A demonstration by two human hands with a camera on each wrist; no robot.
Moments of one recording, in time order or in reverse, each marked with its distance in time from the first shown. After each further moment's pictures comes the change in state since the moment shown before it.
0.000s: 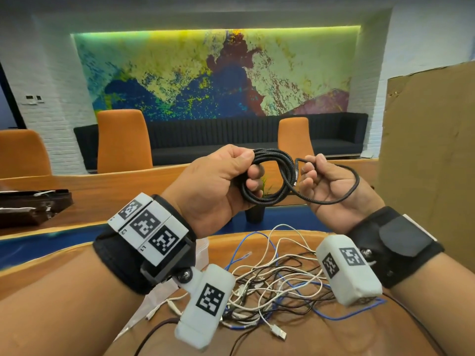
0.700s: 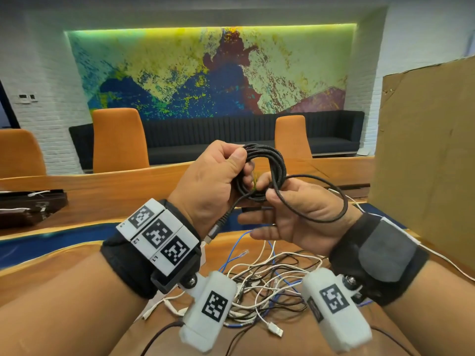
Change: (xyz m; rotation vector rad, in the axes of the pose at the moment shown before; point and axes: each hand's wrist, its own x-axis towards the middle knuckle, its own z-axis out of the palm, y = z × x) left_hand 0.010 -0.016 0.001 0.181 0.137 0.245; right_hand -0.033 0.027 0.023 -0.333 -0.542 0.328
